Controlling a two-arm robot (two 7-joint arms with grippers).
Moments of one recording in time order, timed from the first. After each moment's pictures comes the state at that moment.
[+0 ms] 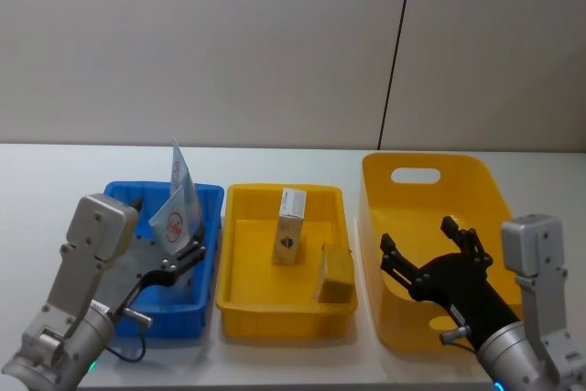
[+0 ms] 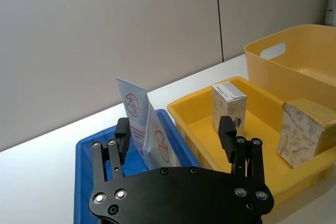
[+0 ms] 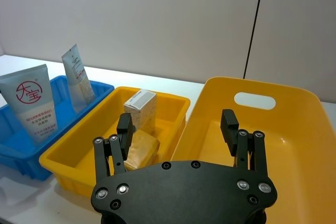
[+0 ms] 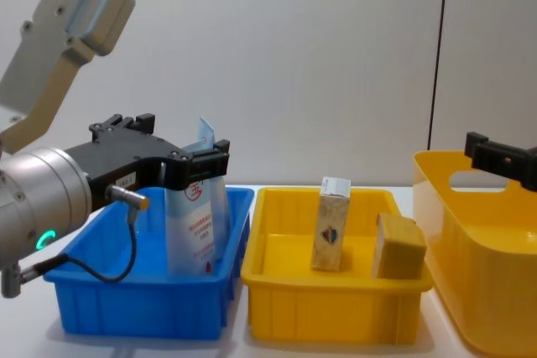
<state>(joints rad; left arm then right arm) -0.24 0.38 0.45 -1.63 -0.20 0.01 -0.01 -0.01 0.34 -0.23 -1.77 0.29 0.03 0.07</state>
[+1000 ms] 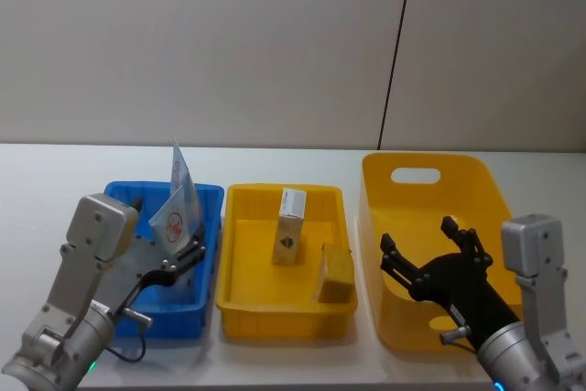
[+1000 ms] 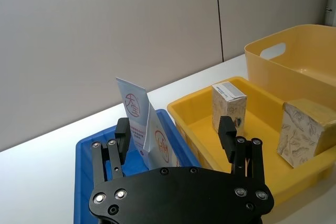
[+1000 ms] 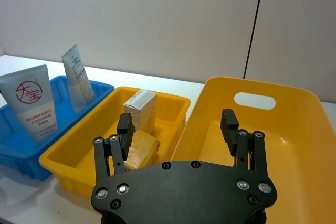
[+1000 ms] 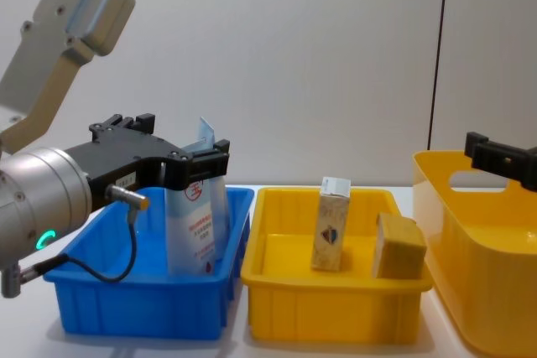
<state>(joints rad) -0.24 0.38 0.45 -1.63 -0.20 0.01 -0.01 -0.01 0.34 -0.23 -1.77 0.29 0.03 0.07</state>
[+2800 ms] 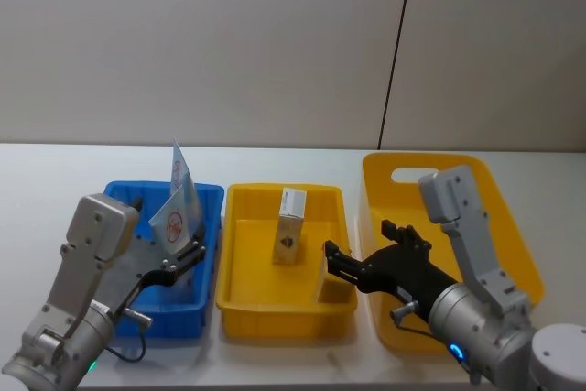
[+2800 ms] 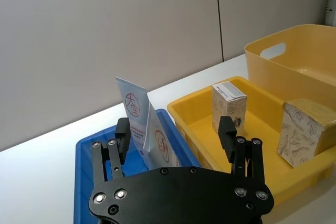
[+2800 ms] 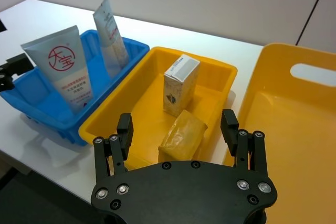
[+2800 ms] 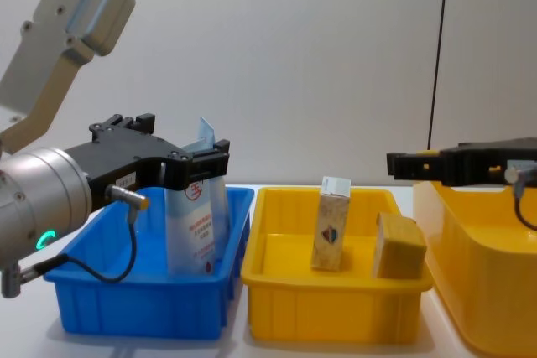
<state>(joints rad) -0.24 0.38 0.45 -1.63 -0.20 0.01 -0.01 0.15 0.32 -0.30 -1.80 0.31 0.46 0.12</state>
